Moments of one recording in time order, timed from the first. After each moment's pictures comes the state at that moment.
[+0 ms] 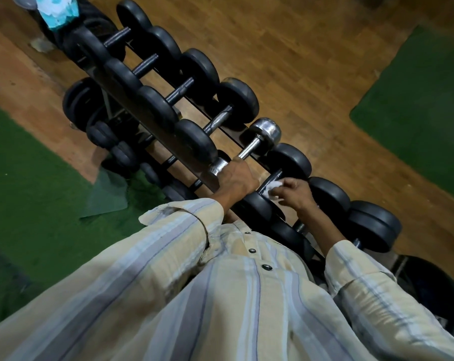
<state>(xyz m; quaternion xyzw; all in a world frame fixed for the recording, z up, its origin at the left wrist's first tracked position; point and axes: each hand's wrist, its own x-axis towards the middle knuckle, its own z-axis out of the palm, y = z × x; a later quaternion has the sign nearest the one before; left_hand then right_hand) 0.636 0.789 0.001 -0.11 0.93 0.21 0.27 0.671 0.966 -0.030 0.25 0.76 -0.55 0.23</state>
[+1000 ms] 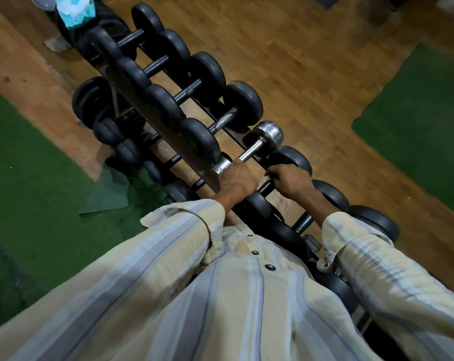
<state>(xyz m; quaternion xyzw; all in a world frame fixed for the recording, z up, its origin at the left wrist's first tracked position) 0.650 0.788 -0.002 -0.13 0.93 0.24 0.25 0.622 0.967 -0.026 -0.15 0.96 -0.11 0.20</state>
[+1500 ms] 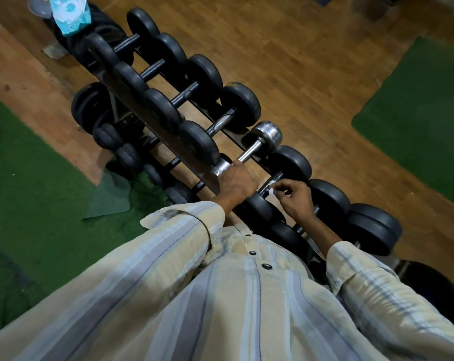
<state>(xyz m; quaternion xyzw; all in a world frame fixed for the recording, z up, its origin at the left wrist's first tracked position) 0.650 0.790 -0.002 -0.12 0.93 0.23 0.25 0.683 0.977 -0.050 0.04 0.89 -0.43 0.11</state>
